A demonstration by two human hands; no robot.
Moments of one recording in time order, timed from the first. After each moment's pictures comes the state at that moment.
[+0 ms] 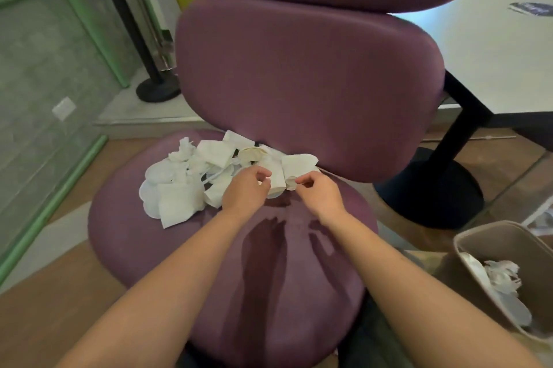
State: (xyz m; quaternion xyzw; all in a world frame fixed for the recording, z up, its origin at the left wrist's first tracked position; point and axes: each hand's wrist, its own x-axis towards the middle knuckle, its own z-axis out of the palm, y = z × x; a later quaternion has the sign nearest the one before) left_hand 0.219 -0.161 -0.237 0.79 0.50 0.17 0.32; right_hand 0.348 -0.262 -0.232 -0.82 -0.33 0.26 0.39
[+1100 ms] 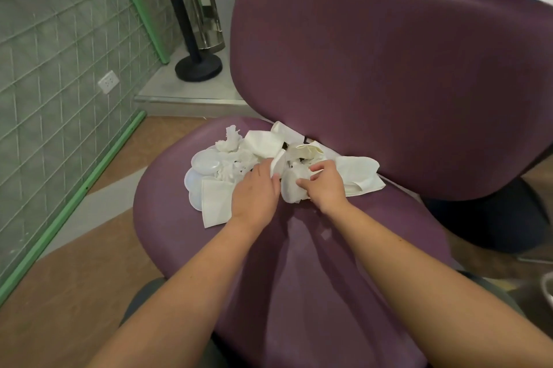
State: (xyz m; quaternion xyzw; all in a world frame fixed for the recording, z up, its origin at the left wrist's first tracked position) left_hand 0.148 -0.112 -0.264 0.82 0.52 0.18 0.12; right_hand 0.286 -0.155 -0.263 -0.79 -0.31 0.34 0.42
